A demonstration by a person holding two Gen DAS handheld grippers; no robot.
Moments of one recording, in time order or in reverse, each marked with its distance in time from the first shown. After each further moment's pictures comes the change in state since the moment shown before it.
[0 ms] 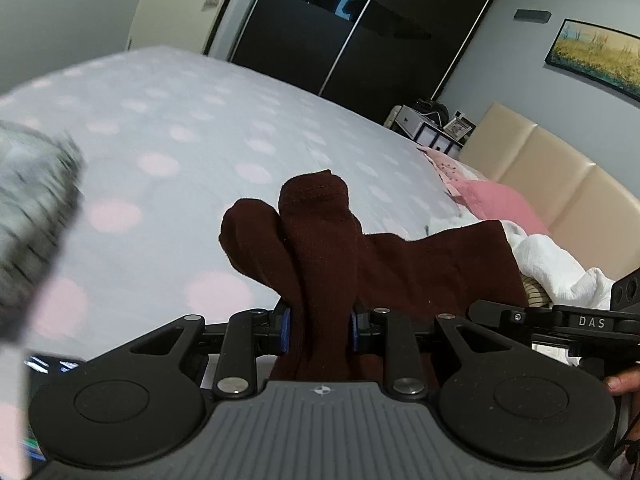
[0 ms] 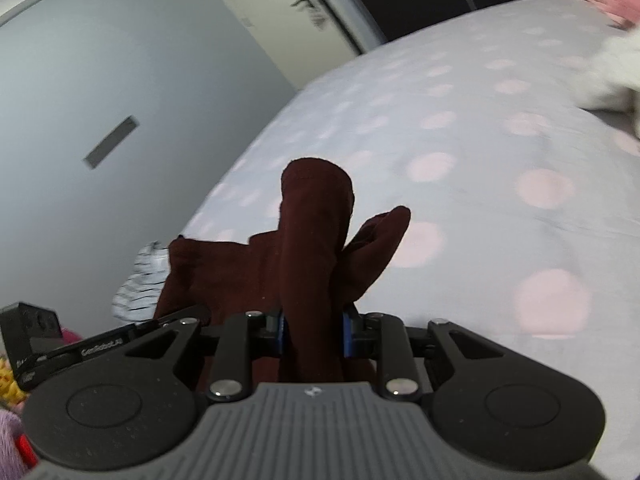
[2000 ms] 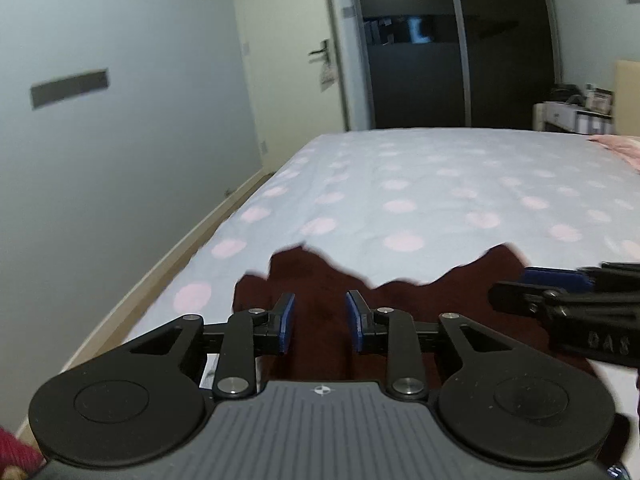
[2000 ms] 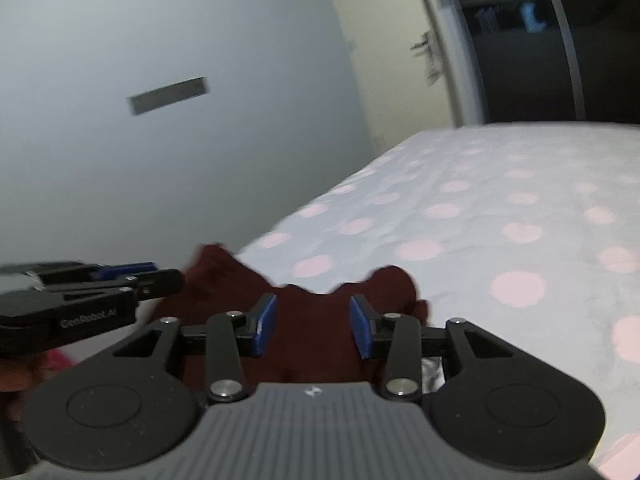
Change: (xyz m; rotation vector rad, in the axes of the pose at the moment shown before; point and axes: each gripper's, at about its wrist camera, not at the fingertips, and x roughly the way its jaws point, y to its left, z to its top) left arm -0.038 0.285 0.120 0.306 -0.168 0.536; right arm 0.365 0.317 -0.022 -0.366 -0.194 -0.063
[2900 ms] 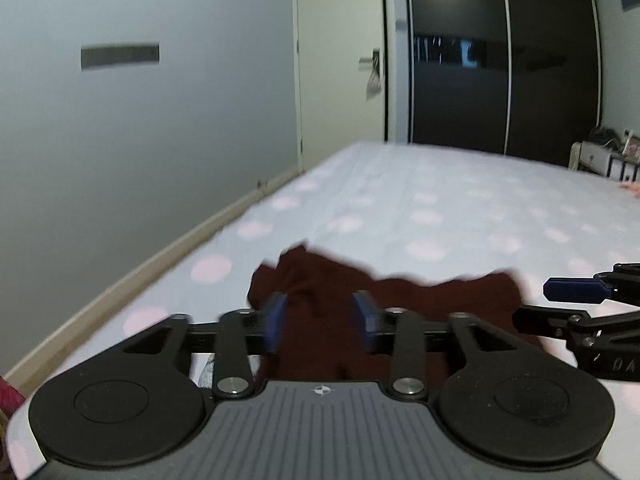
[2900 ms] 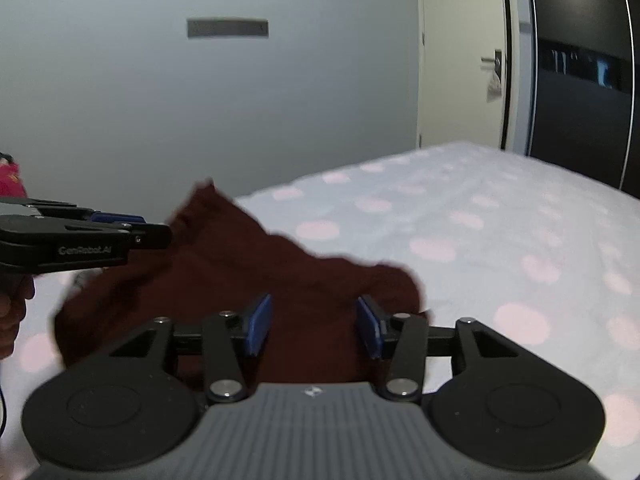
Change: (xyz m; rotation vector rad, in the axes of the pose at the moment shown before) left arm -0.038 -0.004 -0.014 -0.148 -0.046 0.060; right arm 0.006 -0.024 -0.008 -0.290 0.089 0.089
